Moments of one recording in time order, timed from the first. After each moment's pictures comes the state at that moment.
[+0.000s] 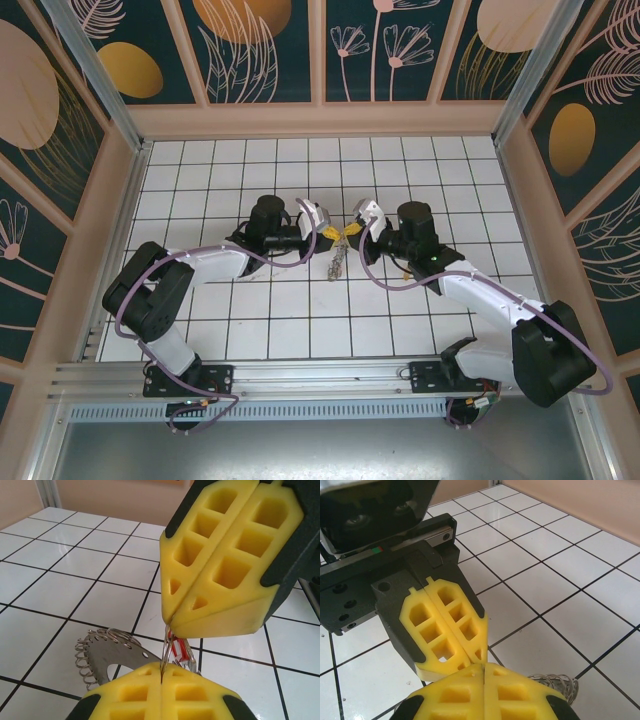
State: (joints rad) left arm -0.61 1.68 0.83 0.49 0.74 0.16; right arm 0.53 1.21 0.64 0.15 -0.50 -0.19
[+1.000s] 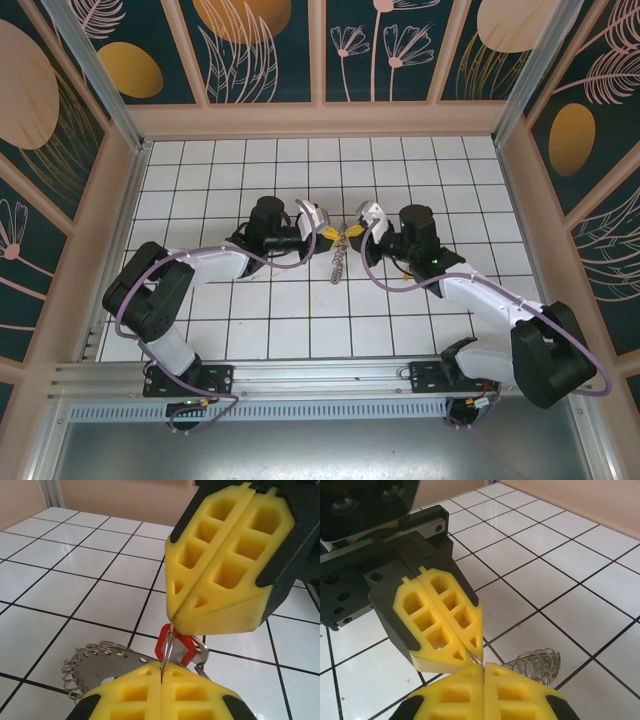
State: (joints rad) left arm -0.61 1.68 0.82 0.50 0.73 0.16; right arm 0.51 1.20 0.60 0.19 -0.50 -0.16
